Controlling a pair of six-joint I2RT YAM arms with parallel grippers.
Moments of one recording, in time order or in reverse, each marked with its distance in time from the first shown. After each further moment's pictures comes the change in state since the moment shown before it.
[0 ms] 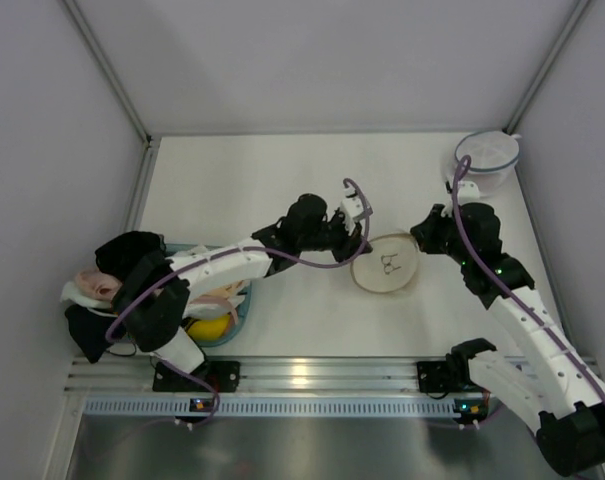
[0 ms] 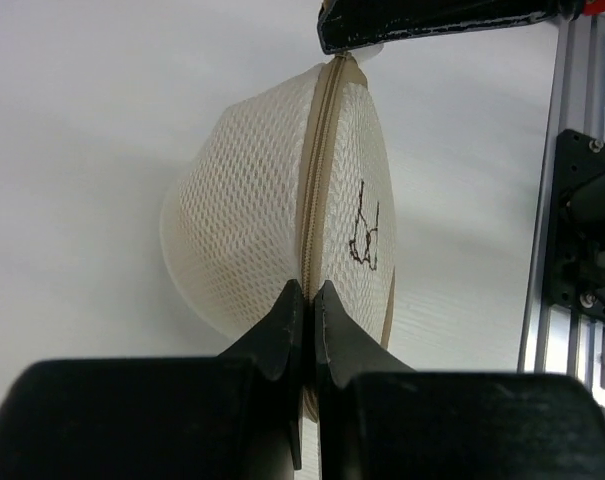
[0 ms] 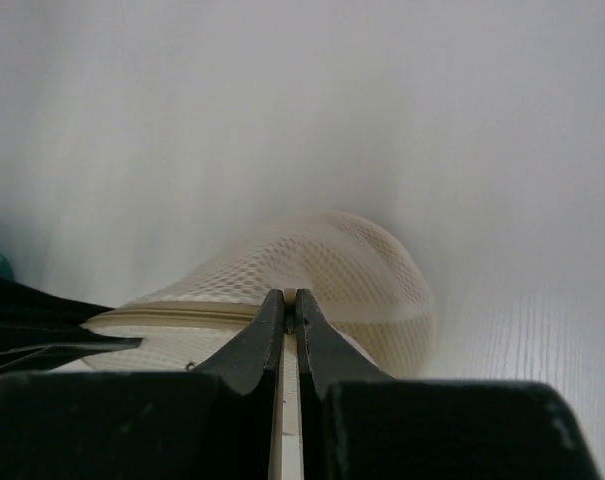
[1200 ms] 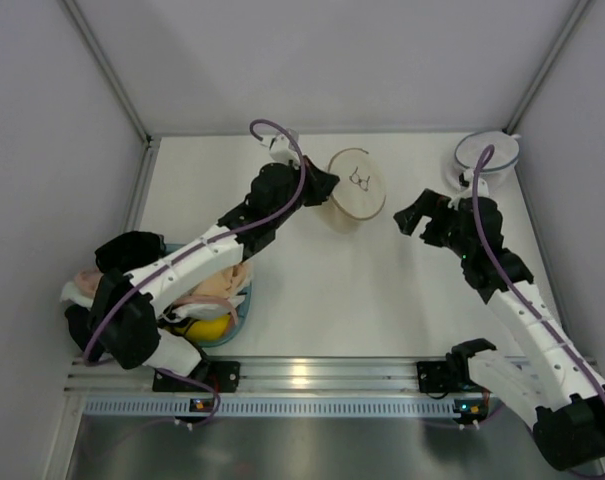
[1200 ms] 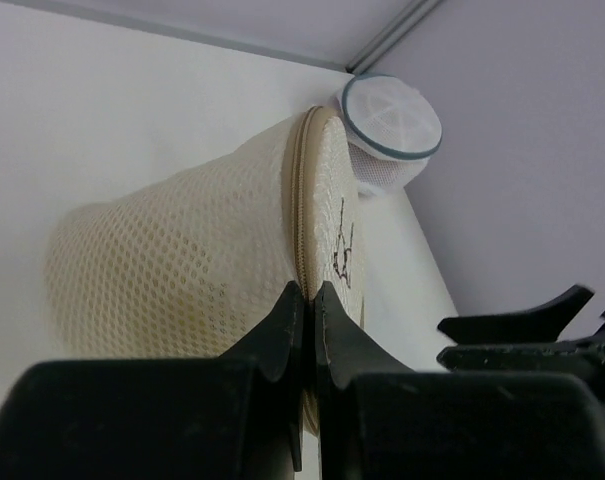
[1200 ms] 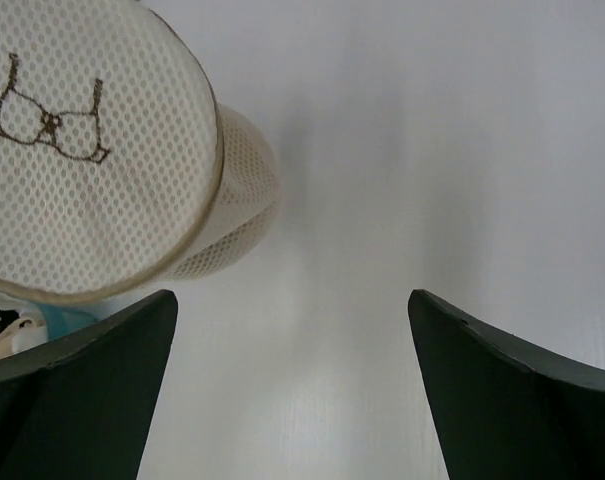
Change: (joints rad) left arm 0.111 -0.196 0.054 -0.005 -0.564 -0.675; right arm -0.026 0.044 0.072 0.012 0.014 0.180
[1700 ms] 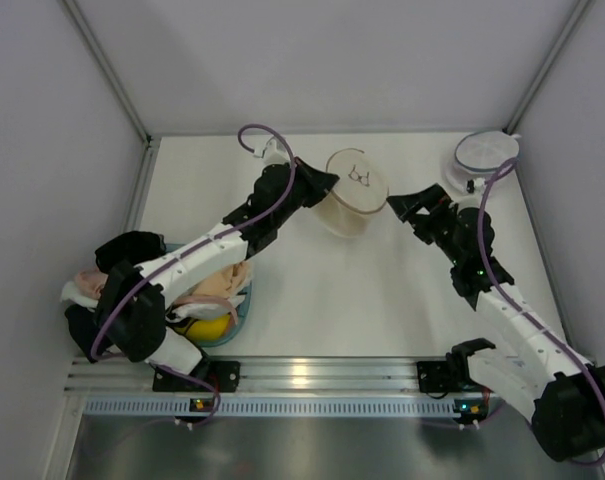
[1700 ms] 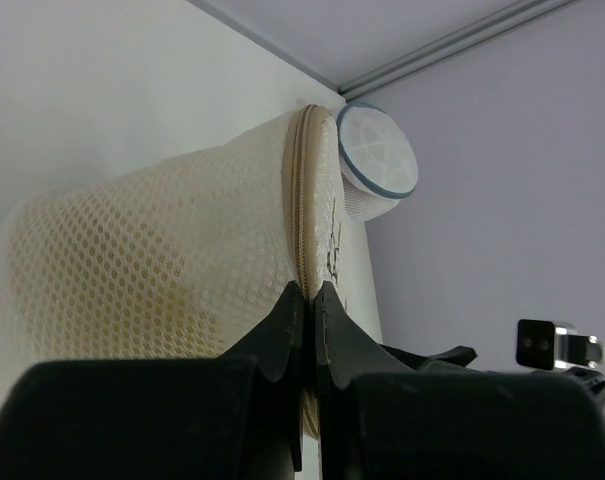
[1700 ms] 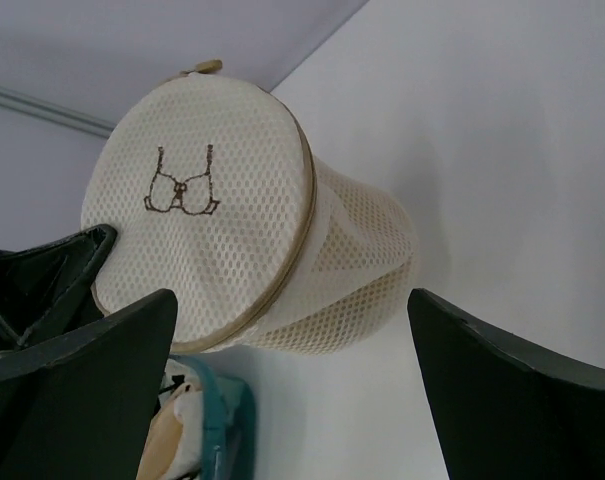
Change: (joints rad) left arm 0.041 0.050 -0.028 0.032 -0.043 -0.319; right arm -0.001 0.033 -0.245 0.504 -0.069 0.402
